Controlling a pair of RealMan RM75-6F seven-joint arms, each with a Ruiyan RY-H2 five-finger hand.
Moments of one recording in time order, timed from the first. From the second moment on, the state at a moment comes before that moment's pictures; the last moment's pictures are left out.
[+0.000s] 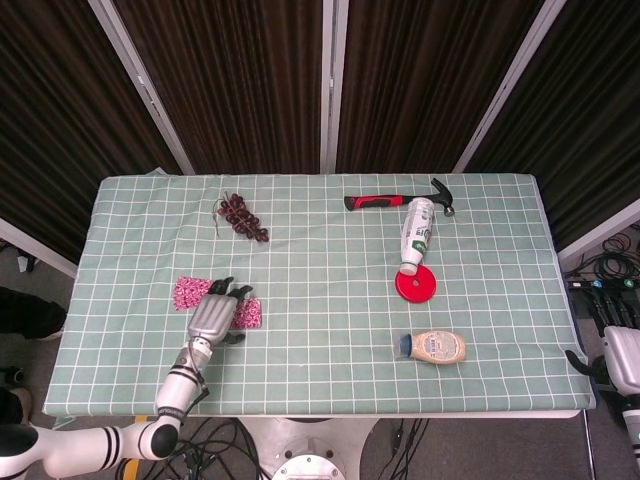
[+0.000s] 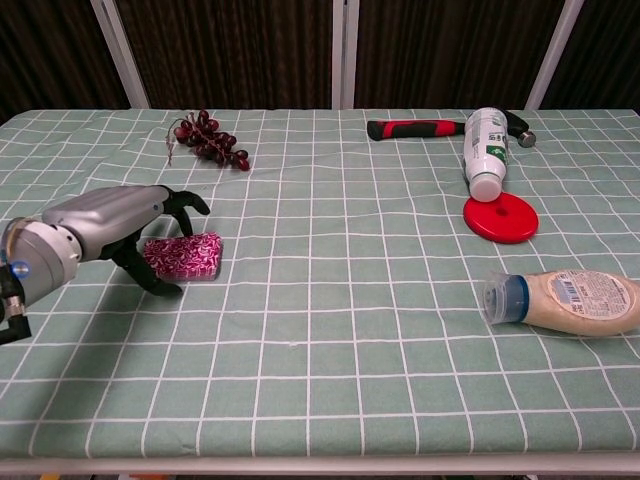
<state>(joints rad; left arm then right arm) -0.60 -1.76 -0.13 -1.42 0.97 1.06 0.51 0.11 -1.06 0.06 -1.47 -1.39 1.30 0.17</state>
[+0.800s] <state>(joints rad) -0.60 -1.78 -0.15 -1.39 0.97 1.05 0.46 0.10 -1.06 0.06 -1.47 -1.39 1.30 0.17</state>
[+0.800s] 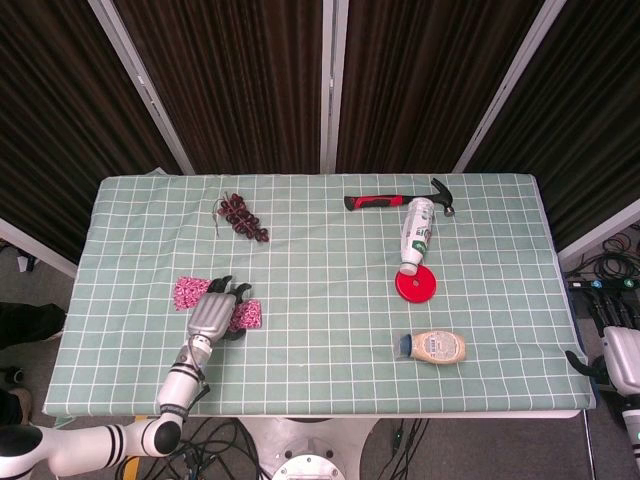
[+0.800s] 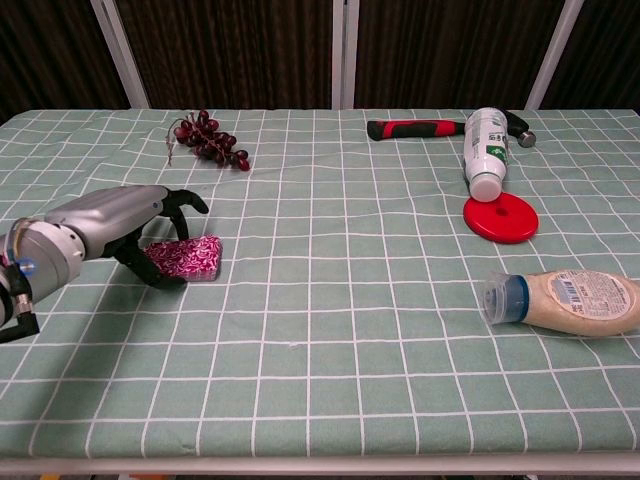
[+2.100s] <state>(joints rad) -0.56 -1.70 -0.15 -1.50 0.98 1.13 0.48 0.10 -1.06 0.06 -1.46 -1.39 1.30 0.17</state>
